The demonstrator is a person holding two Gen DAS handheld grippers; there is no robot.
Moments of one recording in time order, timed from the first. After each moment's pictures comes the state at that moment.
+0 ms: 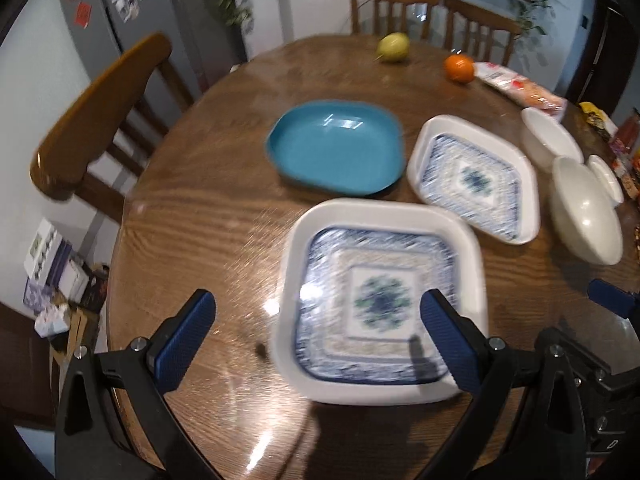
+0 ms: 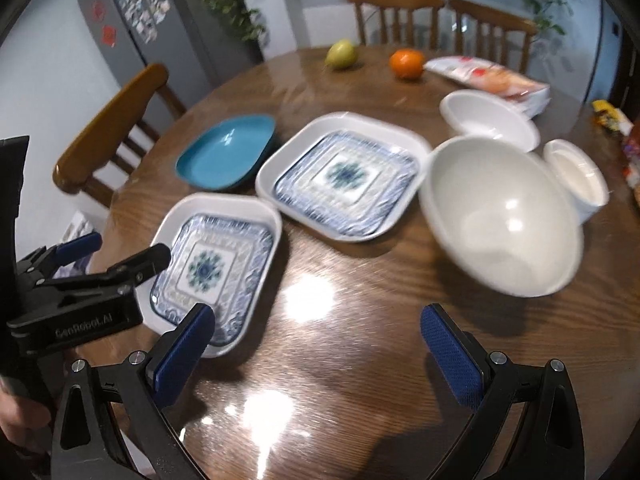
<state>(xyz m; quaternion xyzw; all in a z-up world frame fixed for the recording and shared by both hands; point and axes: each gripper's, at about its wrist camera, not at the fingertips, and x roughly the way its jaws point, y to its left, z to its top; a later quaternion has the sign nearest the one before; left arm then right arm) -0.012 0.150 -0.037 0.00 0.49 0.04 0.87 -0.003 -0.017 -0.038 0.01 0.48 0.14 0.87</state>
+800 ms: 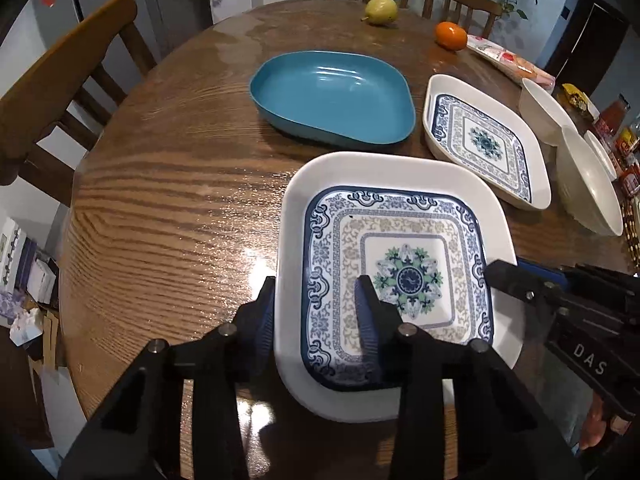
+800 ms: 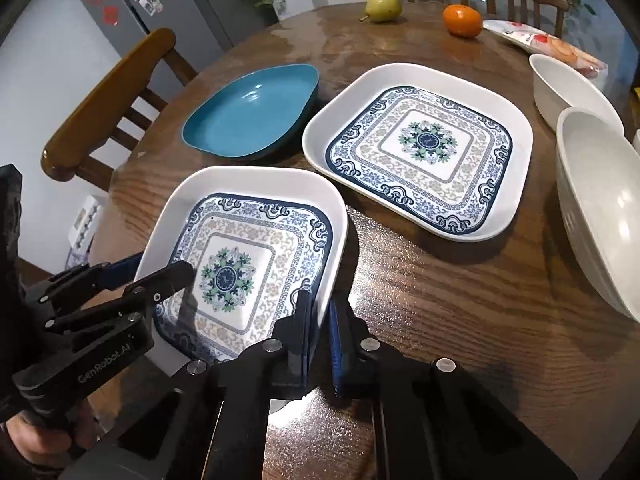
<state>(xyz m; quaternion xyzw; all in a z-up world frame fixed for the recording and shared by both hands) 0.003 0.167 -0.075 -0.02 0.52 -0.03 0.85 0.031 0.029 -0.080 0.02 0.52 0.16 0.84</state>
